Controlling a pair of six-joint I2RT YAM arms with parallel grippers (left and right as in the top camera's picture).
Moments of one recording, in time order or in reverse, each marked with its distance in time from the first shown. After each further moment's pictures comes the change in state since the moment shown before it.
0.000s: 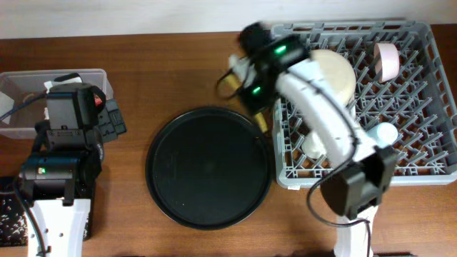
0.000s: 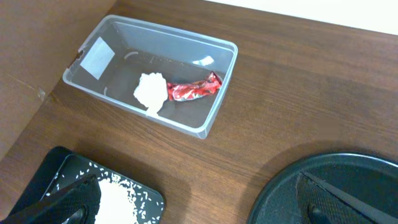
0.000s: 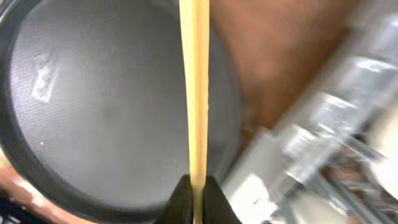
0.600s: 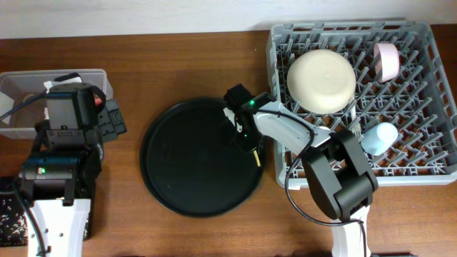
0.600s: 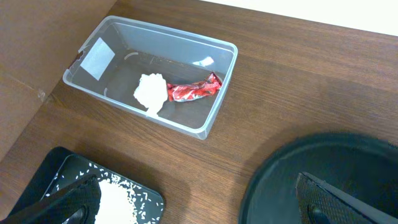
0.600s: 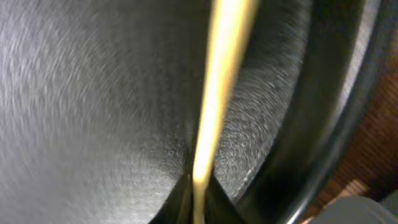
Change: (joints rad) left arm 0.000 0.000 0.000 0.002 0.000 0.000; right arm 0.114 0.027 -0.682 0.578 0.151 -0.005
